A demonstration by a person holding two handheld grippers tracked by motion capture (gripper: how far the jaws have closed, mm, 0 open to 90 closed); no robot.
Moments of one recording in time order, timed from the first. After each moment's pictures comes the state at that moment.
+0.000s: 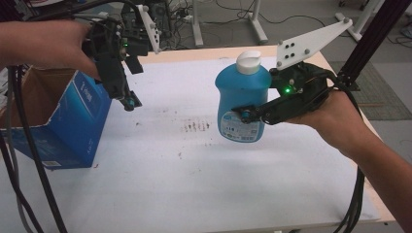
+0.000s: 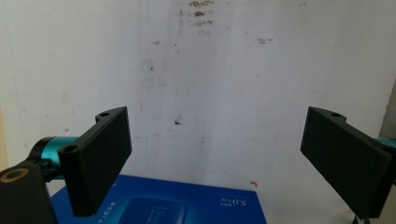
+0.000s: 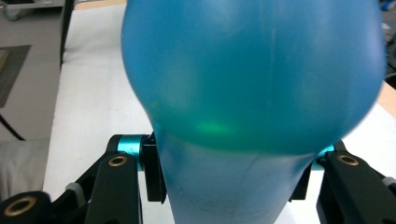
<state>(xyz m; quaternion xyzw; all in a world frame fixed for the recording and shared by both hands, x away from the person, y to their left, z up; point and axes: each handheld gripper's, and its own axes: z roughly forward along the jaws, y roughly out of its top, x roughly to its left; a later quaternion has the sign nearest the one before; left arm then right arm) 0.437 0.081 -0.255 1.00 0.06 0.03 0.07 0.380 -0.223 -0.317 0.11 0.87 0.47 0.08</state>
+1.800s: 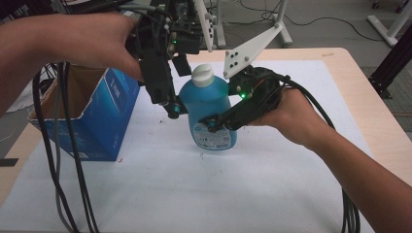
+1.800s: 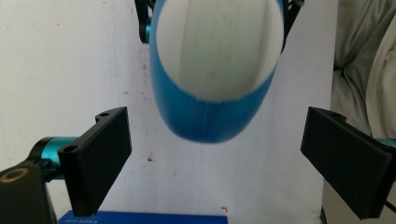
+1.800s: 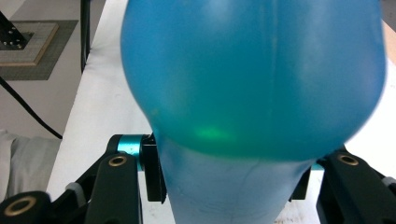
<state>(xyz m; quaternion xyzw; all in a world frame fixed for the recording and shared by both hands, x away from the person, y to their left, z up) 0.403 0.047 -0.229 0.99 0.02 0.01 0.12 0.404 -0.118 -0.329 0.02 0.89 0.45 0.02</state>
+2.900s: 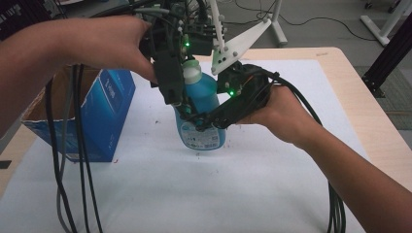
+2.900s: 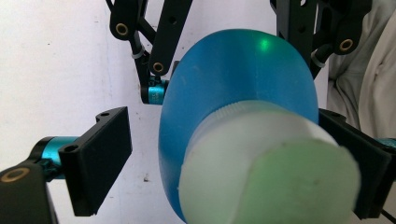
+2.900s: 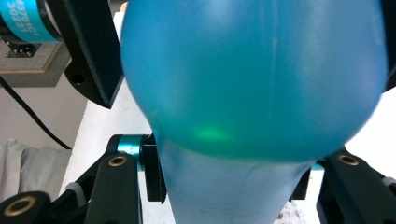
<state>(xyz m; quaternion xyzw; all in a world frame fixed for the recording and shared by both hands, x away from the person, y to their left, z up) 0.409 0.029 -0.235 0.99 0.01 -0.01 0.12 0.399 -0.109 -0.321 0.02 0.89 0.46 0.01</state>
